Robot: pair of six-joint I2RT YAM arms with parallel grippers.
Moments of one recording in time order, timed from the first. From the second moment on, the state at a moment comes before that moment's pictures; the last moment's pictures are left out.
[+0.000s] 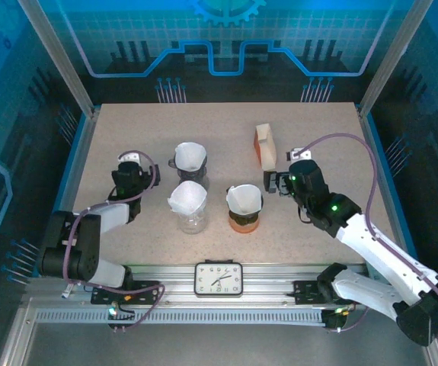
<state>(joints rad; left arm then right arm) -0.04 1.45 0.51 0.44 -0.24 -0.14 0.57 0.98 0.85 -0.47 0.39 0.33</state>
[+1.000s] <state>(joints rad) -0.02 1.56 0.35 0.84 -0.17 -0.14 0.21 1.28 0.58 0.17 0.35 0.03</state>
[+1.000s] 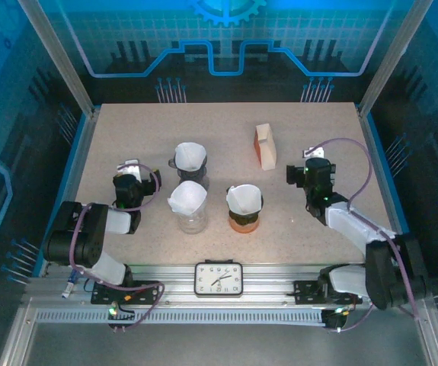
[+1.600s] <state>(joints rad) -0.02 1.56 0.35 0.84 -0.17 -0.14 0.11 1.52 0.41 0.71 0.15 -0.04</state>
